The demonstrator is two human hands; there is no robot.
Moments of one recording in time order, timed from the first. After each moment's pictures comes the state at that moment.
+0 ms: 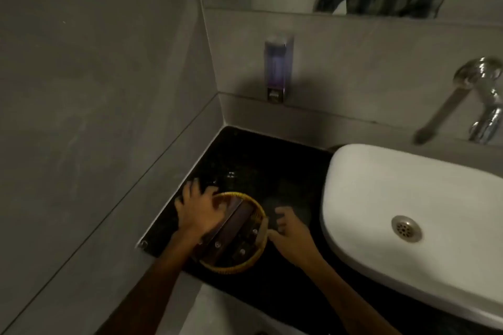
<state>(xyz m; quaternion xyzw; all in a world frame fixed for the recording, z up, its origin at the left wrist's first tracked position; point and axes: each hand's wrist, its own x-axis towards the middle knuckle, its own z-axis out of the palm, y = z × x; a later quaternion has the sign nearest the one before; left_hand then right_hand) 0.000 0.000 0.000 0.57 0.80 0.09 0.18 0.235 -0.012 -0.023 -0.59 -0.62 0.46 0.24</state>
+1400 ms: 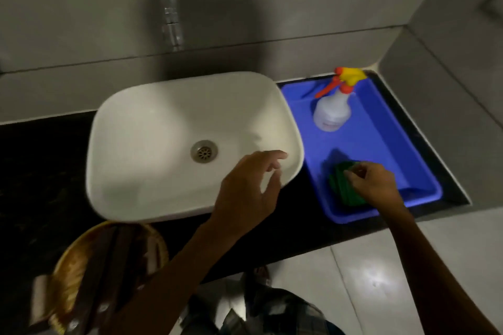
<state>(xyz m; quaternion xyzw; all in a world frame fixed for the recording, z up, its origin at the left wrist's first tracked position) 0.466 -0.094 0.047 0.81 0.36 0.33 0.32 0.731 -0.174 -0.010 -0.91 -0.33 0.20 0.18</state>
